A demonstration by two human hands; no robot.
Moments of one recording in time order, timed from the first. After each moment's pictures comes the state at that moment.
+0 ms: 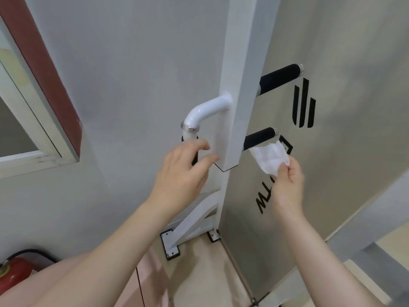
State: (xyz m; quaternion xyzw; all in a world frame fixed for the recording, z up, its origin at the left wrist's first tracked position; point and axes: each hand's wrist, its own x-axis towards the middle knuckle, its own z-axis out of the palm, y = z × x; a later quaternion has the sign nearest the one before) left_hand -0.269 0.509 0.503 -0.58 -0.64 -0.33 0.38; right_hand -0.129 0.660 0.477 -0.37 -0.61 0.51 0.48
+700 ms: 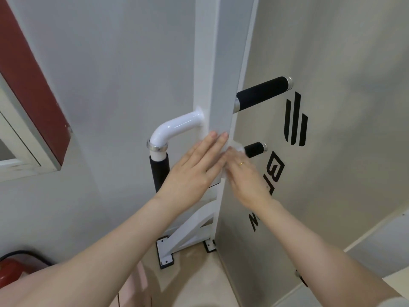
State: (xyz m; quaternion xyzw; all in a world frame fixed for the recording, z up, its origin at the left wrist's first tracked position) left_hand -0.270 0.588 0.502 -0.60 -0.67 -0.10 0.43; right_hand -0.180 0.737 0.465 -0.09 -0.94 0.10 0.30
